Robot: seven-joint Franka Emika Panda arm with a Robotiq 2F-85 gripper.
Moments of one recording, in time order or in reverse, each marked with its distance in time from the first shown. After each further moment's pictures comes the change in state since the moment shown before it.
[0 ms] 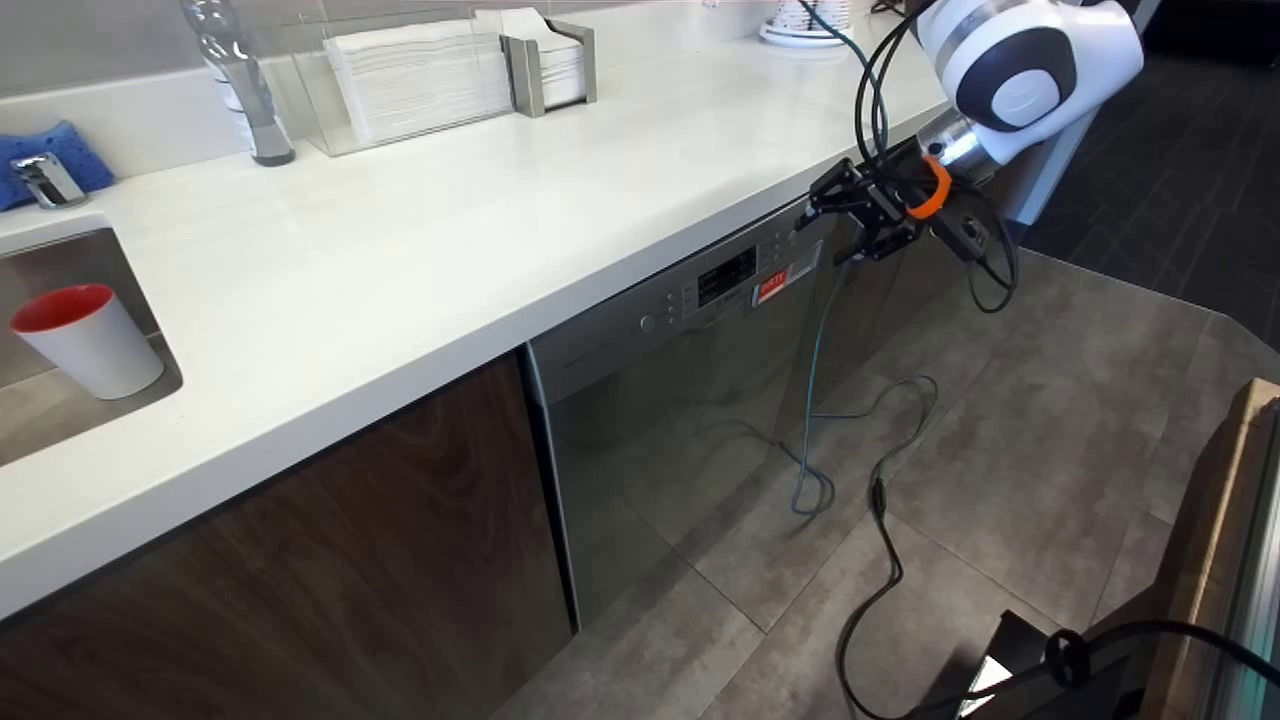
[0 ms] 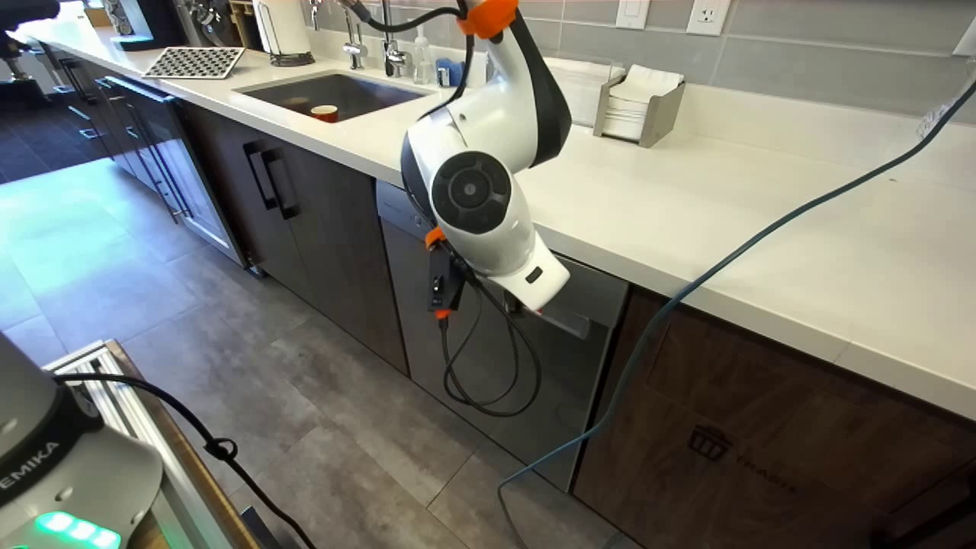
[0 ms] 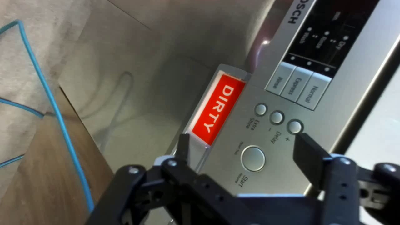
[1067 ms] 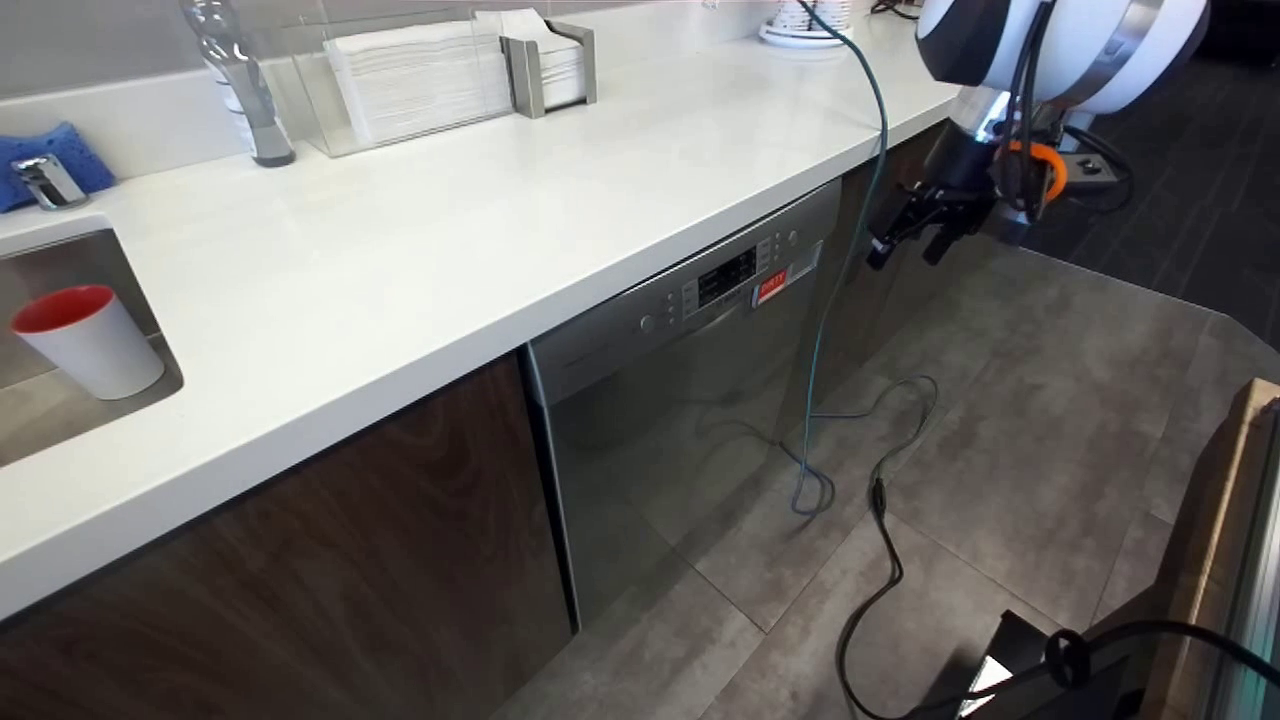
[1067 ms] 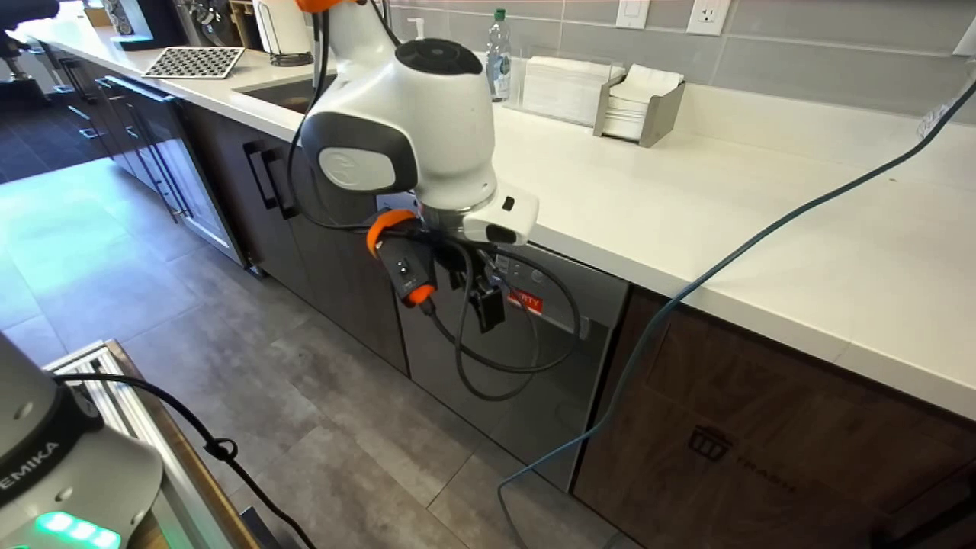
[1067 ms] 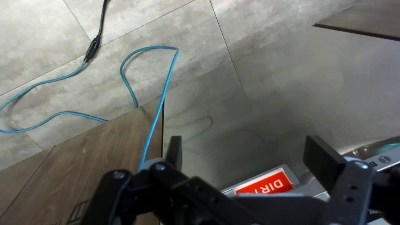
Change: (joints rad) arm 0.266 -0.231 -0.187 -0.313 -1.118 0.244 0.529
